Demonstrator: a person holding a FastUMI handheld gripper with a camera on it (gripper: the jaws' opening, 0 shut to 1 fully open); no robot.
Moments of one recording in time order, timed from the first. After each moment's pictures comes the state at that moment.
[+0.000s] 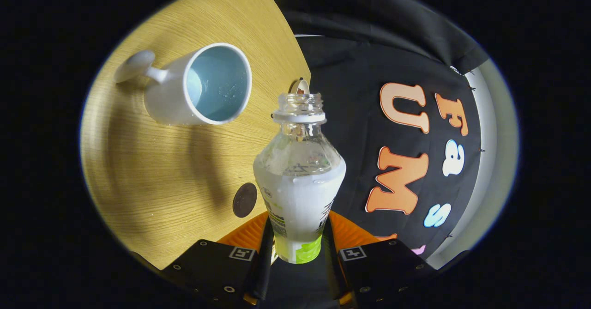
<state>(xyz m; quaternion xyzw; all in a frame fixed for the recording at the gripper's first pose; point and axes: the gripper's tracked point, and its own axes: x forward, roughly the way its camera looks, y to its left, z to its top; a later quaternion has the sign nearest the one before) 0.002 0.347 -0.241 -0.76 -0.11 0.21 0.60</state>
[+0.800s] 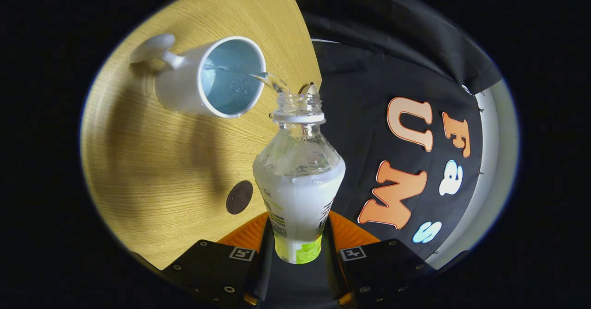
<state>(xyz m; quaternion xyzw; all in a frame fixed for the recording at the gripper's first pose) 0.004 0.350 -0.235 -0.79 -0.13 0.22 0.55</state>
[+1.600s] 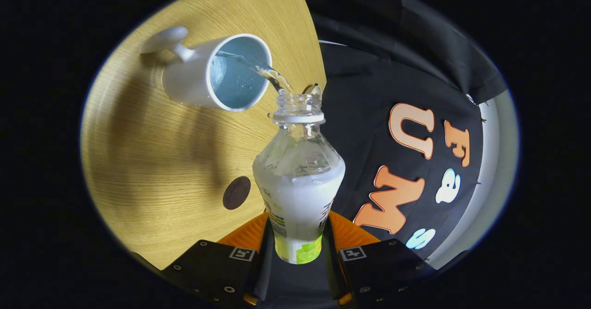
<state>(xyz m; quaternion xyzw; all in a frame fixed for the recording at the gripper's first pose) 0.004 0.352 -0.231 -0.81 -0.14 0.22 0.53</state>
